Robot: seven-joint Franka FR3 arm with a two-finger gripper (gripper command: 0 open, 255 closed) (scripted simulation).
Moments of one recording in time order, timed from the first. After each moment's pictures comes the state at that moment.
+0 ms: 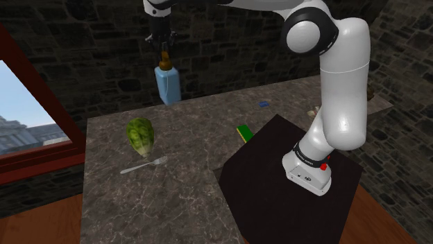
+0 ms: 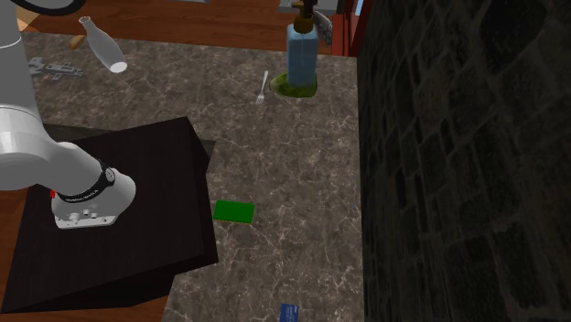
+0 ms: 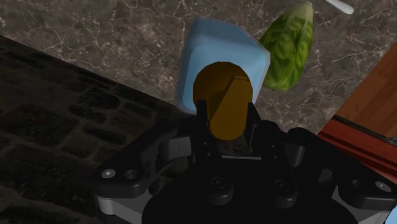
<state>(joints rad) 0.36 0.53 -0.03 -1.18 -0.02 1.73 0.38</state>
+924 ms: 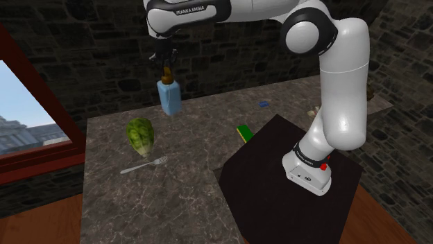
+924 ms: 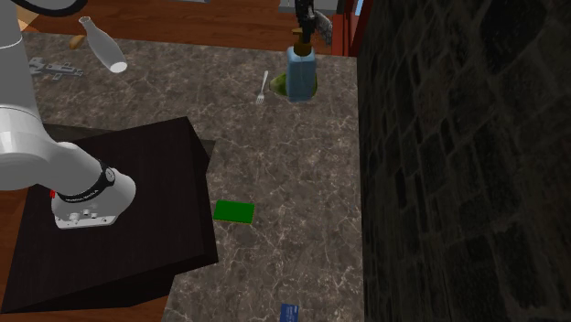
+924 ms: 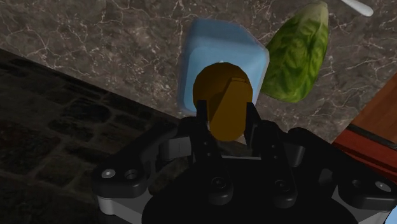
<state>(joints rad) 0.36 0.53 -0.03 -1.36 -0.03 1.91 0.38</state>
